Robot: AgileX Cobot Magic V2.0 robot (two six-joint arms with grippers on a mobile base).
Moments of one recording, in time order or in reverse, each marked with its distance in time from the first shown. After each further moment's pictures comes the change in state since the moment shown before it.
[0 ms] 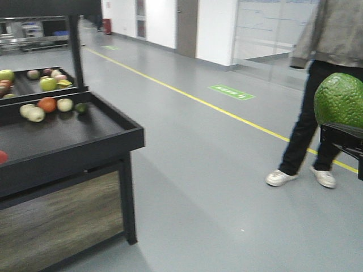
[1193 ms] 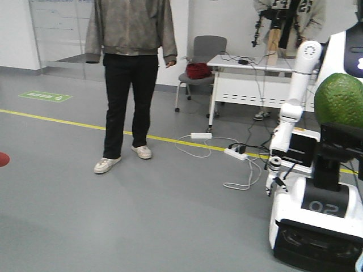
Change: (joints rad) left arm 0.000 0.000 0.000 -0.001 0.000 0.000; right arm 0.000 0.000 0.000 0.000 0.000 0.000
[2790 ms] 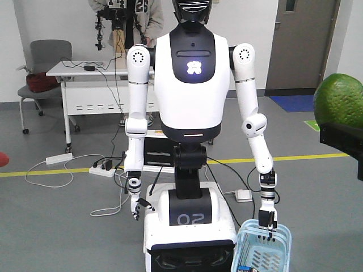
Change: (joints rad) left arm 0.000 0.000 0.000 0.000 0.000 0.000; right arm 0.000 0.000 0.000 0.000 0.000 0.000
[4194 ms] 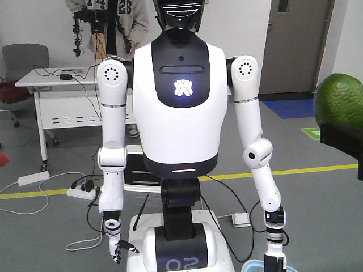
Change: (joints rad) left arm 0.000 0.000 0.000 0.000 0.000 0.000; right arm 0.000 0.000 0.000 0.000 0.000 0.000
